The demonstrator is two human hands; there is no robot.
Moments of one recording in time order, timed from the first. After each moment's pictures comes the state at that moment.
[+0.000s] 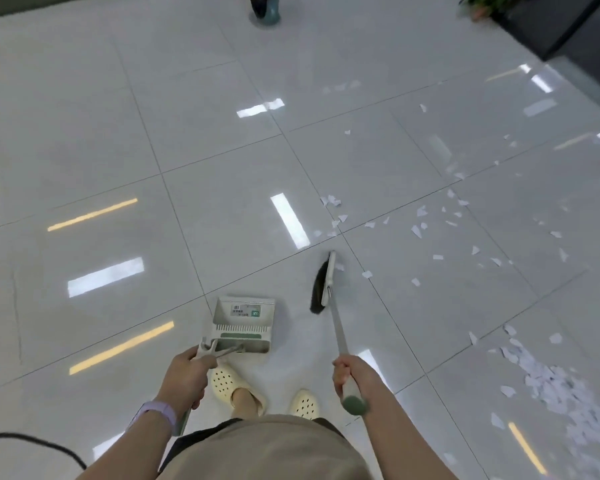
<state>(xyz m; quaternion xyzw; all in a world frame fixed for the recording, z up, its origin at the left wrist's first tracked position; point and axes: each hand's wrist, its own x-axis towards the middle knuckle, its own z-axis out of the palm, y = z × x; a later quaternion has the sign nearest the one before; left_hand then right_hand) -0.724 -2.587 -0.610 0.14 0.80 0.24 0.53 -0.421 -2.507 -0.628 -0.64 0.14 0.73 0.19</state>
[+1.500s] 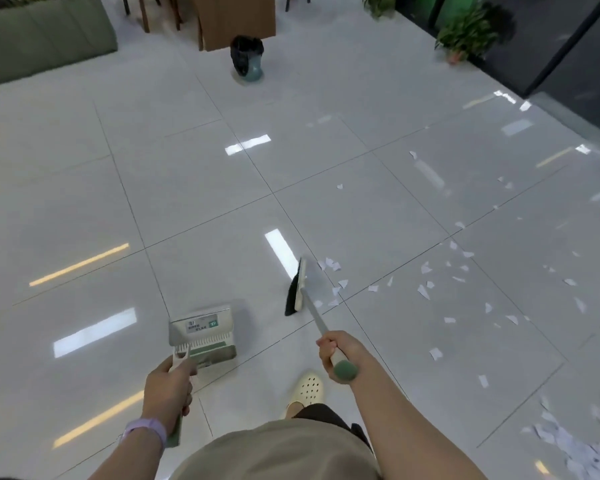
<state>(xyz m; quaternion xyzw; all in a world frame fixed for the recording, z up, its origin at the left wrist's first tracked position) -0.822 -2.285 -0.595 0.12 0.82 0.32 0.46 -0.524 -2.162 -0.621 -0.56 0.11 0.79 0.20</state>
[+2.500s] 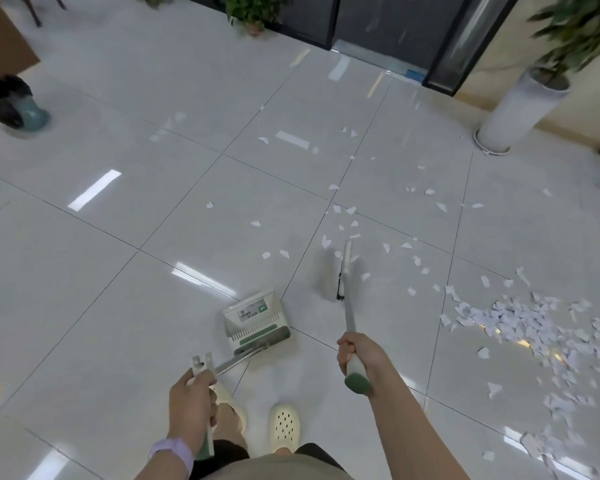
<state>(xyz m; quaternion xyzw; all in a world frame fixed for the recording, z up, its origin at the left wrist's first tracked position) -0.643 -2.060 -0.620 0.28 0.72 0.21 0.60 -0.348 -2.112 -0.589 -0.60 0.25 0.60 0.46</state>
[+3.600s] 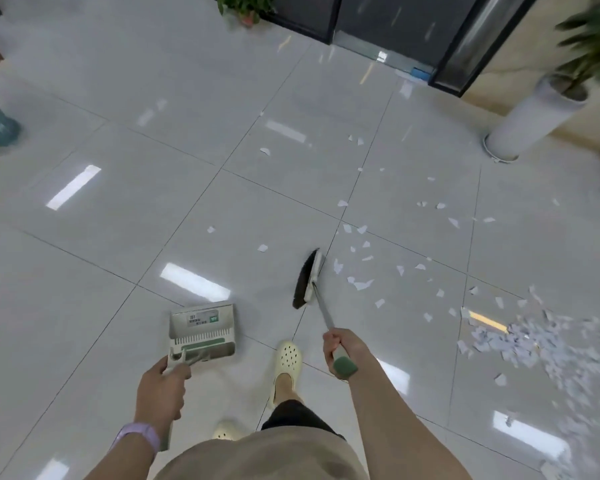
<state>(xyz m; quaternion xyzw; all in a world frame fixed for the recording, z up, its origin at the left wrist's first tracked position) -0.682 -1.767 -0.611 0.37 0.75 0.11 0.54 -0.360 -1.850 -0.639 -0.55 0.34 0.60 0.47</state>
